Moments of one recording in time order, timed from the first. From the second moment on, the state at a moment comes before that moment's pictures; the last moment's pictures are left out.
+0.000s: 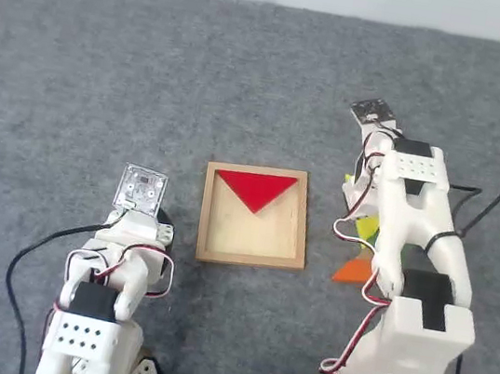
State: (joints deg) left arm -2.5 -85.3 97.3 46.6 -0.2; right arm -3.7 14.2 13.0 65.9 19.5
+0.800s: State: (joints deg) left arm -2.5 -85.3 97.3 46.6 -0.2; right arm -2.0 25.8 2.7 67.1 19.7
